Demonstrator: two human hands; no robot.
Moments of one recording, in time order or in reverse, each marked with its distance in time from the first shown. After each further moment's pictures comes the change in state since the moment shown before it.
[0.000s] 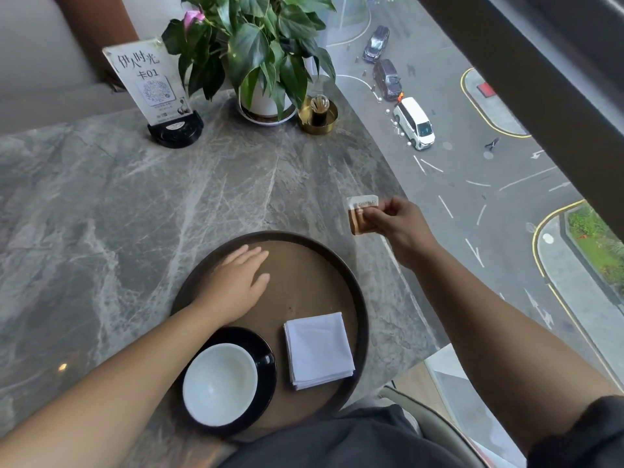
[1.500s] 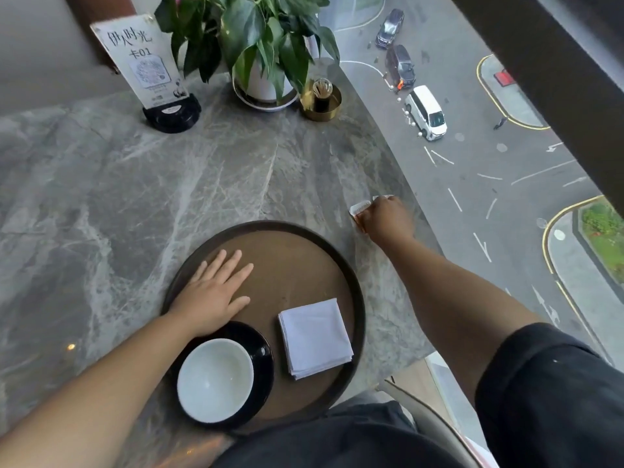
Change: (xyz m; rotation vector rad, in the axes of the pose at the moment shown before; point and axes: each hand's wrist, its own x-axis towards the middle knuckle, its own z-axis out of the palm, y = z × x) left_hand -0.017 -0.059 0.042 0.333 -0.176 0.028; right_hand 0.054 0.047 0.005 -1.118 0.124 -0.008
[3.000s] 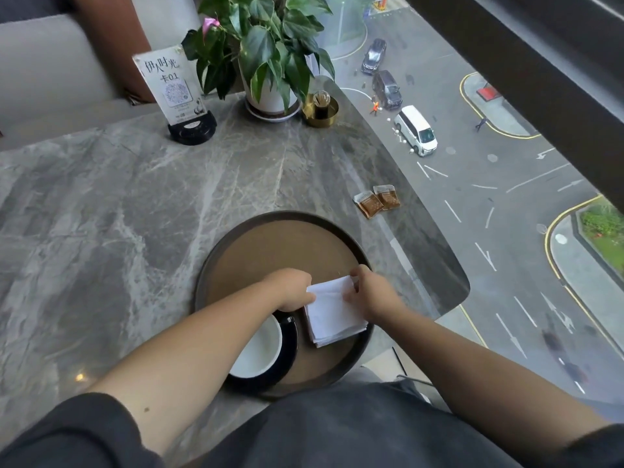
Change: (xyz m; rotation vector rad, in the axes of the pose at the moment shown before) left_hand 0.006 0.108 -0.041 -0.057 -0.354 0.051; right_hand -0.186 -0.004 0.041 0.141 -0.300 -0.014
